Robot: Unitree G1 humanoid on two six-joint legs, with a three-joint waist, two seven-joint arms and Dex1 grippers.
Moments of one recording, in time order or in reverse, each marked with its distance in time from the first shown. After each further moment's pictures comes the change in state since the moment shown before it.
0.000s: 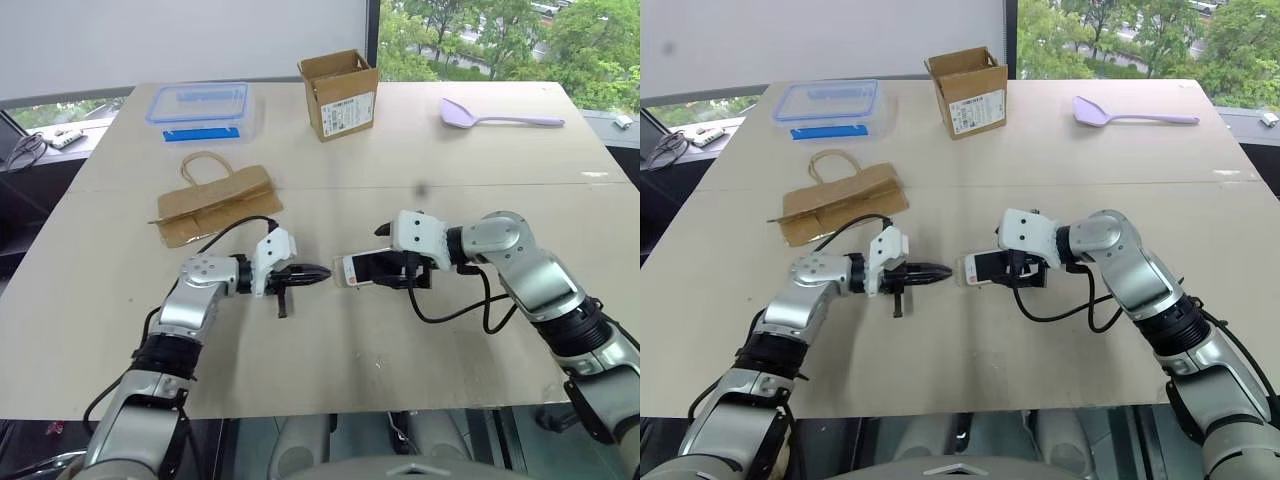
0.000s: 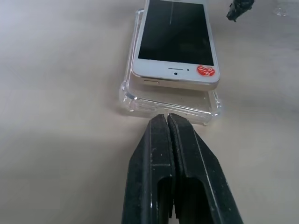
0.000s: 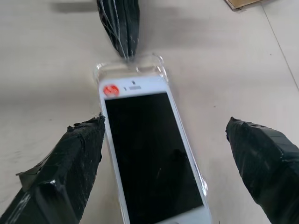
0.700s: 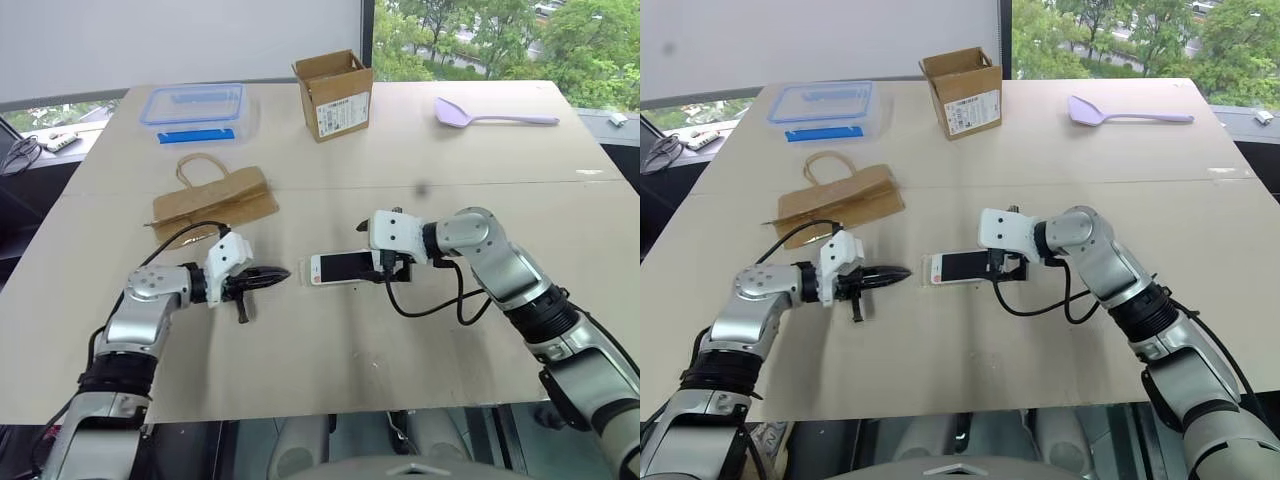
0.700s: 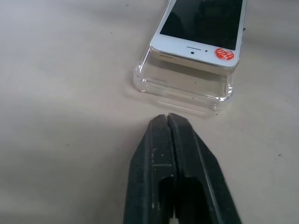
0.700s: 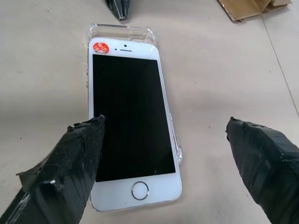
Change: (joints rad) left arm 0.128 0.153 0.130 -0.019 -0.035 -0.012 0.002; right arm -0.082 0.121 0.058 0.172 -0.082 -0.115 -0.019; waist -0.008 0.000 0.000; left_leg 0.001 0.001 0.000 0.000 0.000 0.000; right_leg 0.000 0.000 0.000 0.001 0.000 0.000
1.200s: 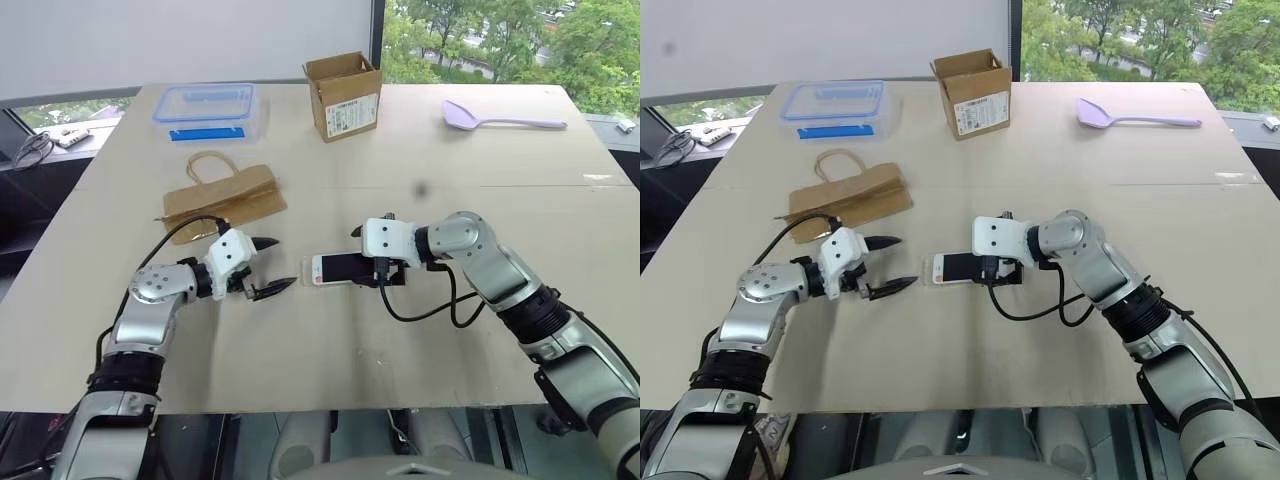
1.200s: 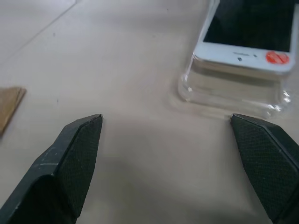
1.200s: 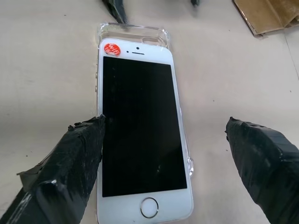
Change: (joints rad) left arm -0.018 -0.052 0.011 0.033 0.104 -0.152 0.156; right arm -0.007 0.021 0.034 0.043 -0.038 -0.049 -0.005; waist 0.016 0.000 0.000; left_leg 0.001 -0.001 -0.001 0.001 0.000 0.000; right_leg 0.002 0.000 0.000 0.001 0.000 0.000
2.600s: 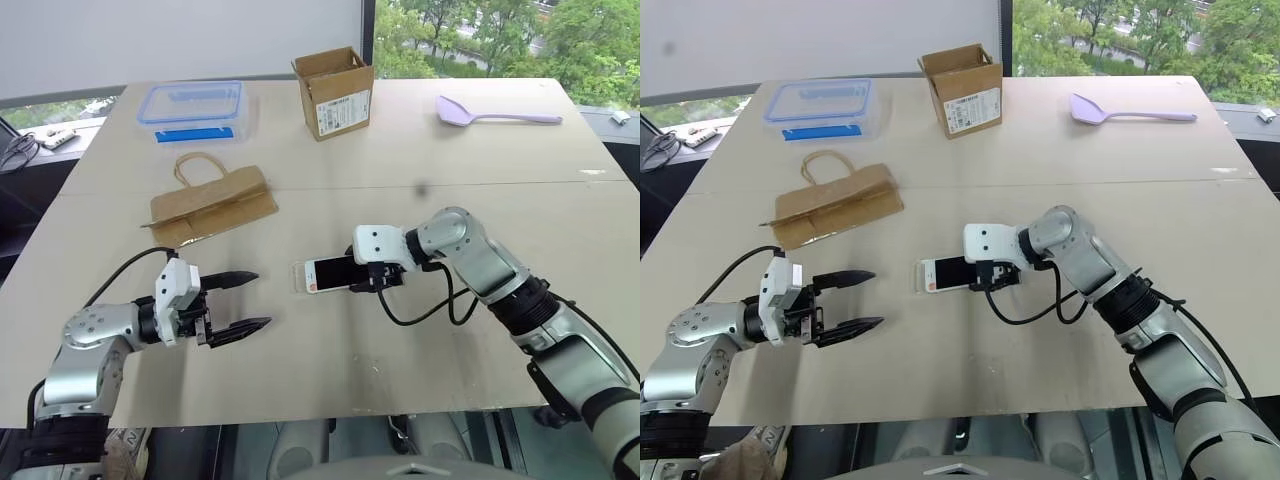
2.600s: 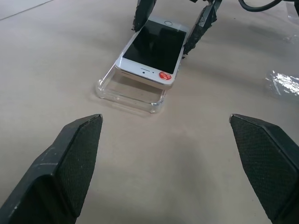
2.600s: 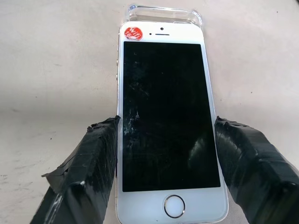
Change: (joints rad) left arm 0.346 0.112 0.213 -0.292 -0.335 0.195 -0.258; right arm -0.060 0.030 0.048 0.064 0.002 0.037 0.134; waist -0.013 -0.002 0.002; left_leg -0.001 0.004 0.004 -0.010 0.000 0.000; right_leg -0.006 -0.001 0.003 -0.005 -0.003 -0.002
